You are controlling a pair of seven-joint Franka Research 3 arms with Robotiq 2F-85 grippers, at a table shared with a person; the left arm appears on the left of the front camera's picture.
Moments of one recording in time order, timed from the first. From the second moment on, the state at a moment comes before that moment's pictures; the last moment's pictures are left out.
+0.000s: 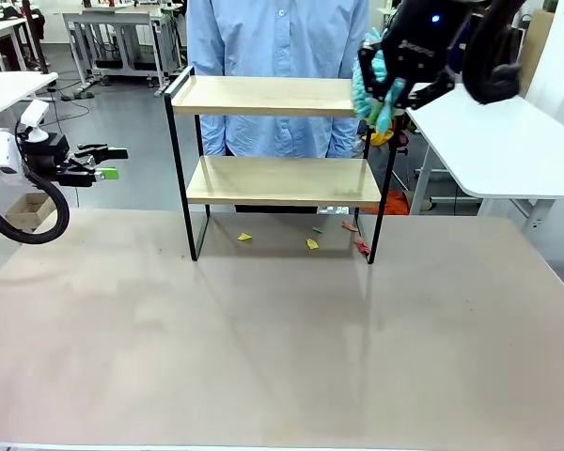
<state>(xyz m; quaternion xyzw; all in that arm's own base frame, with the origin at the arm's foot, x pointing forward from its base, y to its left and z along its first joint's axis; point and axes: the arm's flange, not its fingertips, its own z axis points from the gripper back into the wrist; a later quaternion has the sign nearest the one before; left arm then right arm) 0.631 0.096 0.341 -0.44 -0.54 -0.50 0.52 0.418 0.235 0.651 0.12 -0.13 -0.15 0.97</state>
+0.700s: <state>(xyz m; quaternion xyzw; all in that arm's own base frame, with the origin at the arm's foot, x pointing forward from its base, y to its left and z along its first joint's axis) 0.631 0.096 0.341 -0.44 -0.54 -0.50 0.52 0.404 0.227 0.666 0.11 -0.15 -0.15 0.97</state>
